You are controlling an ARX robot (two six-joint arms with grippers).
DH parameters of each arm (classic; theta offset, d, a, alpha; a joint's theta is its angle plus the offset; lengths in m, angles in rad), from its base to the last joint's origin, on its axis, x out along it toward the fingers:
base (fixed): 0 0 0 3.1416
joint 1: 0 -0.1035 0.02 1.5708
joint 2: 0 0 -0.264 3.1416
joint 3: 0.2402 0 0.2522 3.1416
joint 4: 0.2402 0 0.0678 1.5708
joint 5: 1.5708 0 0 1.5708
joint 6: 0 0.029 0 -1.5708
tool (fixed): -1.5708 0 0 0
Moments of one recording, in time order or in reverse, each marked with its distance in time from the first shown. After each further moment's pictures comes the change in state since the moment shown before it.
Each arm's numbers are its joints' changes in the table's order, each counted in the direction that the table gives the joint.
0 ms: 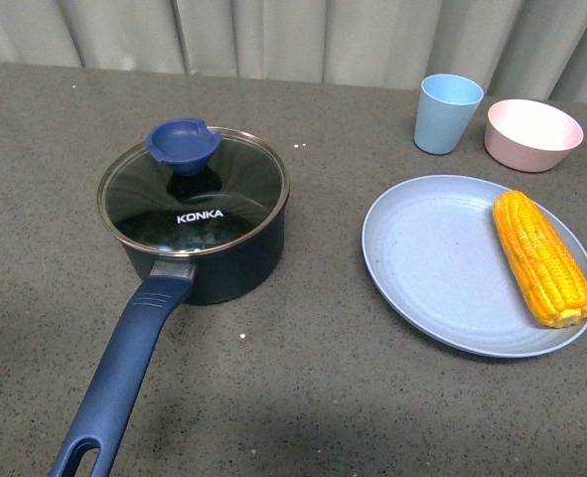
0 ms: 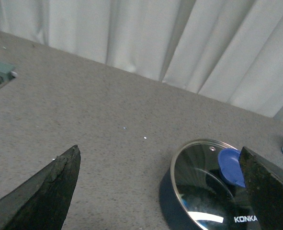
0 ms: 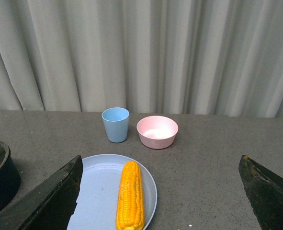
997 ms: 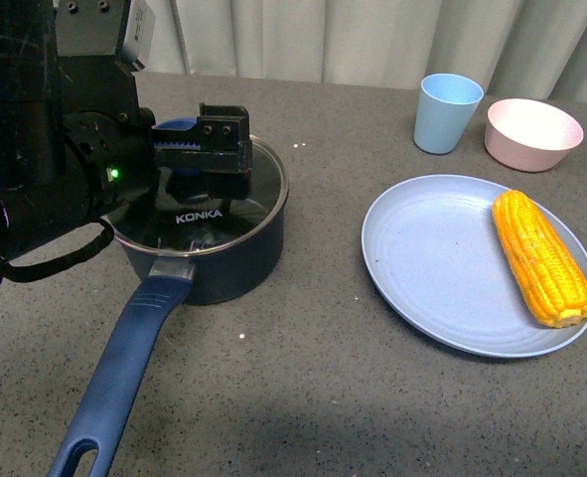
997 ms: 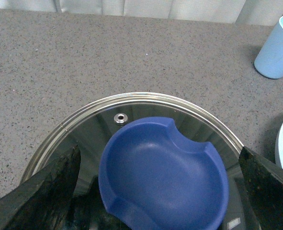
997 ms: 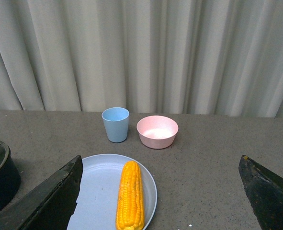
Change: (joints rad) left arm 0.216 0.928 0.497 -0.212 -0.110 0.090; right arm 0.000 0.000 0.000 0.000 0.000 0.000
